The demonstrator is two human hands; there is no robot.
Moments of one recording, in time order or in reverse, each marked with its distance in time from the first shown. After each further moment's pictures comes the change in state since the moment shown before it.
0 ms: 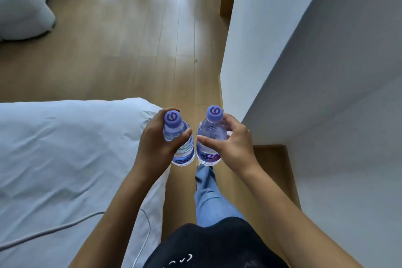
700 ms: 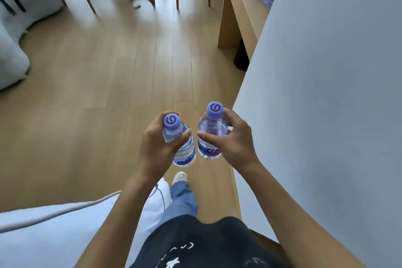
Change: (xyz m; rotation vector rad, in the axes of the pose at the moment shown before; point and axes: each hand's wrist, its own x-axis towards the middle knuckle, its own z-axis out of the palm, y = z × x) left_hand 0.527 -0.099 0.012 -0.055 0.021 0.016; right_hand 0.531 -0.059 0.043 -0.019 0.073 -0.043
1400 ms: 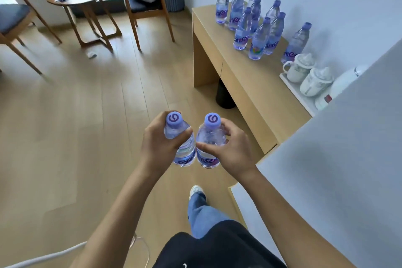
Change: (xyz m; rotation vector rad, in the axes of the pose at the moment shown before) left_hand 0.507 -0.060 0.065 -0.084 -0.201 0.155; right_hand 0.447 -0.019 0.029 -0.027 0.249 0.086
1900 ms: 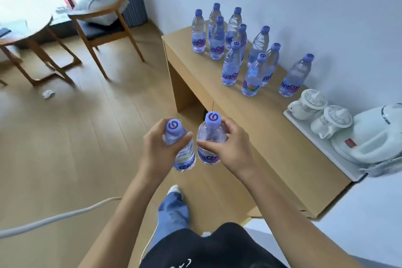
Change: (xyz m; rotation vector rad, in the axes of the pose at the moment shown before) left_hand 0.310 -0.062 0.051 -0.097 -0.177 -0.015; right_hand 0.299 -0.006 0.018 0.007 0.199 0.095
